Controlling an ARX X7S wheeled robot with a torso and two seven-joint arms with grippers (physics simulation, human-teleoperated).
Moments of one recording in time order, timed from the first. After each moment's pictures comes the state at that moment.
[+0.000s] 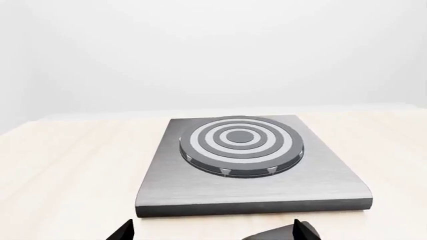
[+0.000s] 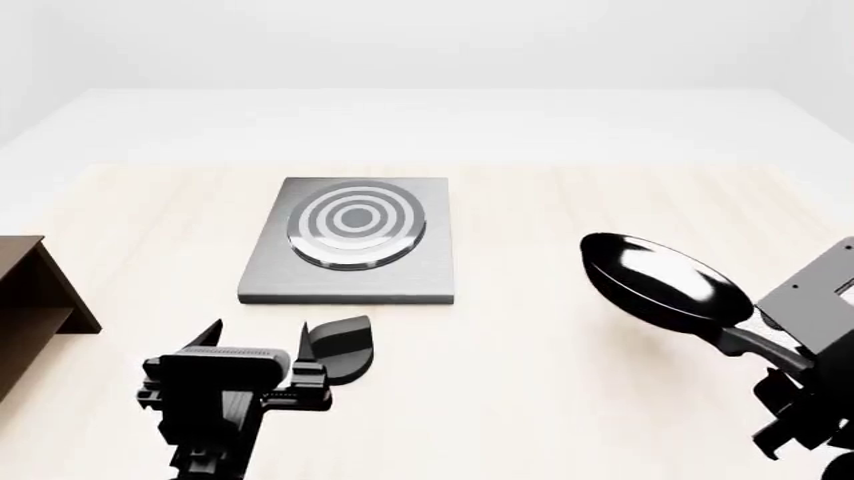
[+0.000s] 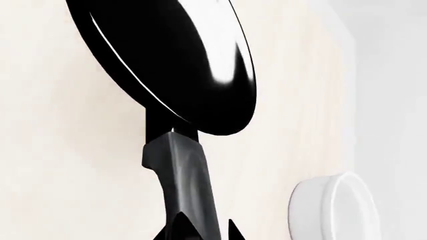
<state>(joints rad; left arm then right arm) -0.07 -0.32 0.16 0.36 -0.33 -0.39 -0.25 0.45 0.77 -0.20 -0.43 -0.82 1.32 -1.21</state>
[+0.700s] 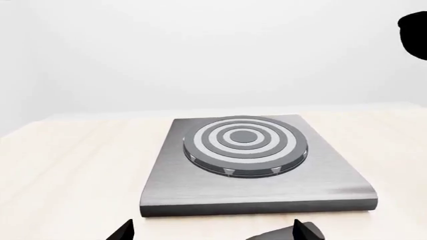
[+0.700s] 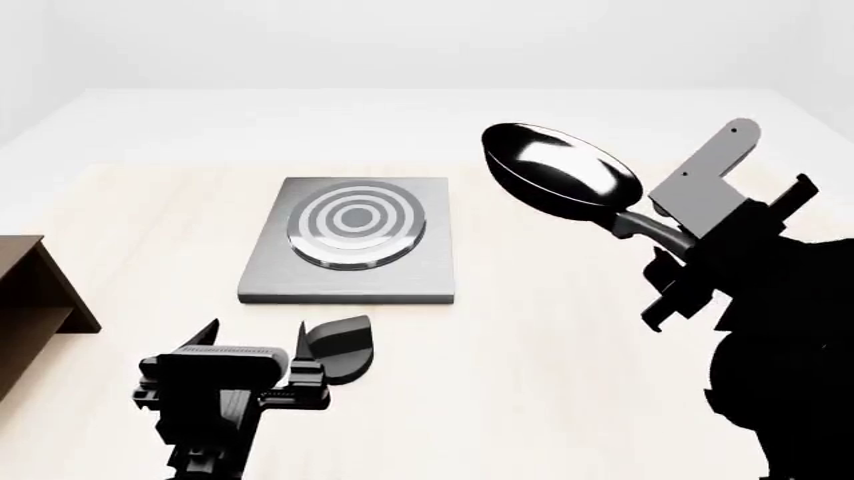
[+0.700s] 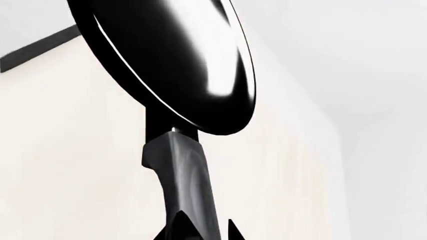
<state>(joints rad) -0.07 -0.33 0.16 0.37 -0.33 -0.40 -0.27 0.83 0.50 -0.35 -0.22 -0.75 1.16 -1.06</state>
